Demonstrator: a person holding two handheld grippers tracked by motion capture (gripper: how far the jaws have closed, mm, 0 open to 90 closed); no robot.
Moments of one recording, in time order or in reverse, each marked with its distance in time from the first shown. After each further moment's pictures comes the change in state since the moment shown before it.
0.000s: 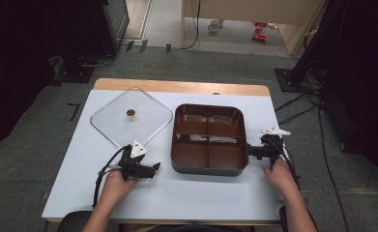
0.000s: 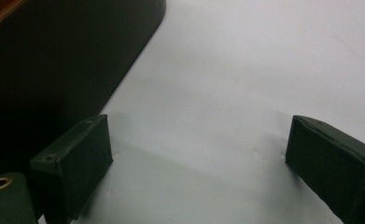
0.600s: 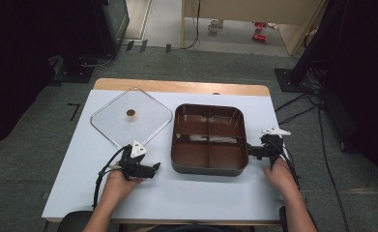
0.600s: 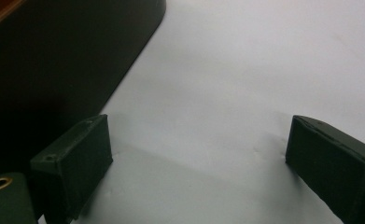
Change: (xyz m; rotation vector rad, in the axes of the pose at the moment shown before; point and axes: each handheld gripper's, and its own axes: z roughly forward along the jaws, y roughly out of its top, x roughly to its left) left arm 0.000 0.000 0.000 0.001 0.002 -0.003; right arm 0.000 0.000 0.000 0.000 0.001 0.000
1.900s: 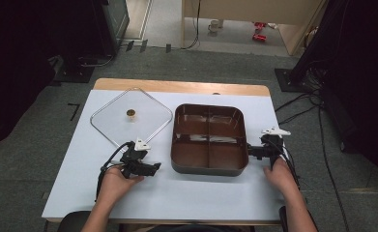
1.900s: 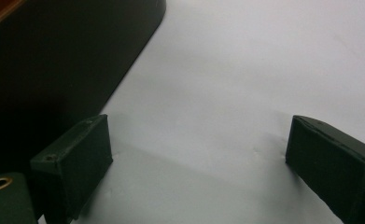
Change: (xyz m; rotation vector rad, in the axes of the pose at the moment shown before) left arm -0.008 0.026 -0.016 0.132 -0.051 -0.046; right arm 0.000 0.000 0.000 -0.001 0.000 0.001
